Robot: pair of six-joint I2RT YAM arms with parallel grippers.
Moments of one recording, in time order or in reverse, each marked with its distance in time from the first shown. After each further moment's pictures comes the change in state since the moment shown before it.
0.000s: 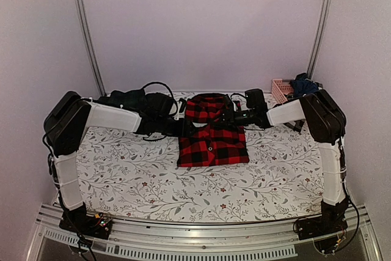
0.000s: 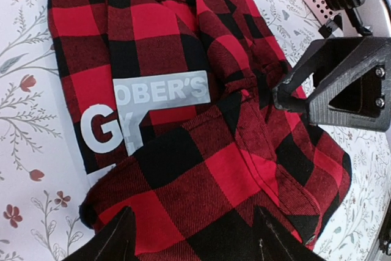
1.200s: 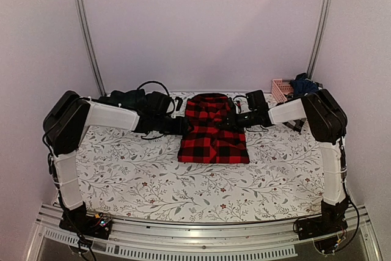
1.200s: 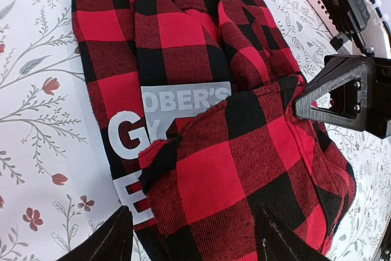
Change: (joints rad) left arm 0.026 0.000 0.000 0.000 -0.019 -0.005; right arm -0.017 -0.010 0.011 -0.157 0.124 -0.118
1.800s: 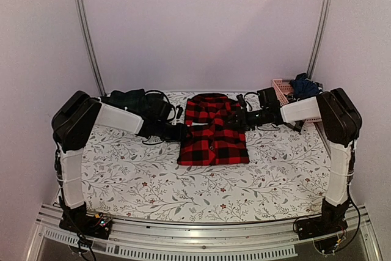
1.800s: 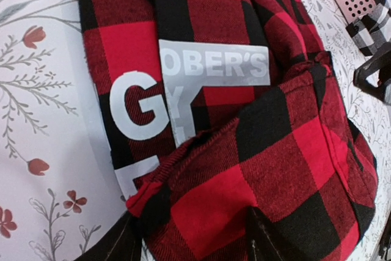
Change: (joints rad) left arm 0.023 0.096 0.000 0.011 0.069 -0.039; right arm -0.049 -0.125 -0.122 -0.053 0.029 -0.081
